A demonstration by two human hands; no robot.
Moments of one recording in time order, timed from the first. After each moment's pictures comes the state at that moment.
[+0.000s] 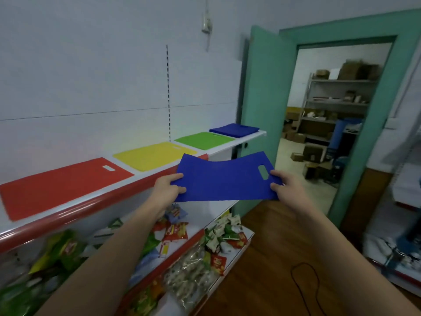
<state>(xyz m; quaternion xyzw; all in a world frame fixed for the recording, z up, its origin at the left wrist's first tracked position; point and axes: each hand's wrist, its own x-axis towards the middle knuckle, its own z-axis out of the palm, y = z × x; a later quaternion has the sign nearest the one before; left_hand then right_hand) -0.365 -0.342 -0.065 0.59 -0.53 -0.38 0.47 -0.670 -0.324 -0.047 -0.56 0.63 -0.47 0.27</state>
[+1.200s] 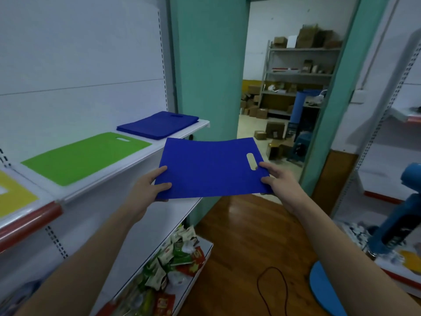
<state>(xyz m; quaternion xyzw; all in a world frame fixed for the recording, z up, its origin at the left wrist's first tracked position) -0.645 -0.757 -0.126 0.48 -0.56 -0.49 0.46 -0.974 -0.682 -0.094 -0.49 0.62 -0.50 0.36</state>
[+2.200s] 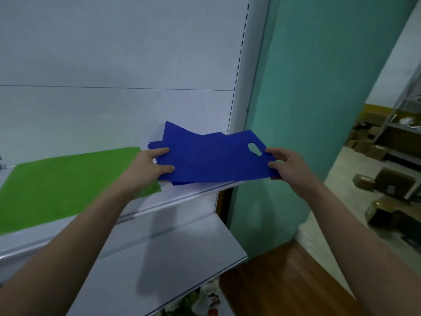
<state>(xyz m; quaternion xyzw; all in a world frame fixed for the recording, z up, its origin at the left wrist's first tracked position) -0.643 -1.016 -0.060 0.65 -0.46 -0.29 0.52 -0.956 -1.146 -0.045 -0.68 0.48 -0.40 0.38</state>
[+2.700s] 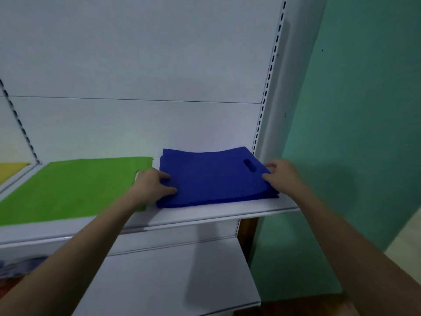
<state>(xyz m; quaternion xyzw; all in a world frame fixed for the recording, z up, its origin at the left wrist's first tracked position) -0.667 -1.070 -0.068 0.87 -0.41 -0.10 0.27 -0.905 -1.303 -0.056 -0.83 0.46 -0.22 0.23</state>
